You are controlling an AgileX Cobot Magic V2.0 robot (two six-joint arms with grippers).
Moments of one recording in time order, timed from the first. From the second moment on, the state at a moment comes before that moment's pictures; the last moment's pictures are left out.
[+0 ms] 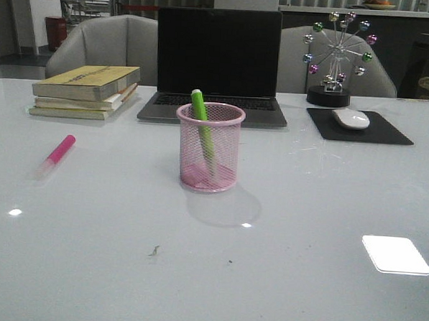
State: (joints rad) left arm 0.00 0.82 -0.71 -0.05 0.19 0.07; right arm -0.07 0.74 -0.70 0.00 0.65 -0.11
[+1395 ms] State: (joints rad) left arm -0.09 2.04 -1.82 -0.15 0.88 0.07; right arm -0.07 0.74 -0.70 0.00 0.65 -0.11
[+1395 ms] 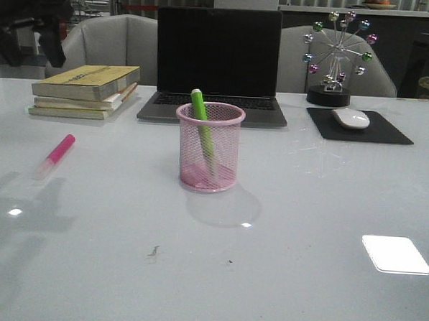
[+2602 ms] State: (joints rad) left arm -0.15 2.29 -1.87 -0.08 0.95 0.07; right arm -0.07 0.74 -0.70 0.00 0.65 -0.11
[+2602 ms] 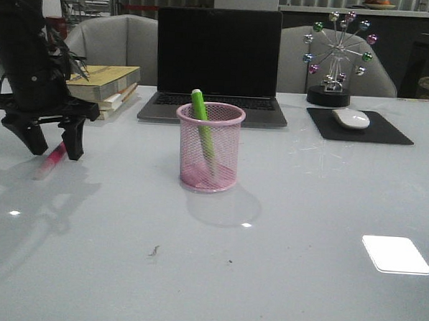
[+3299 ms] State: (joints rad) left arm -0.16 2.29 -1.90 -0.14 1.00 0.12; right arm -0.07 0.74 -0.70 0.00 0.65 -0.11
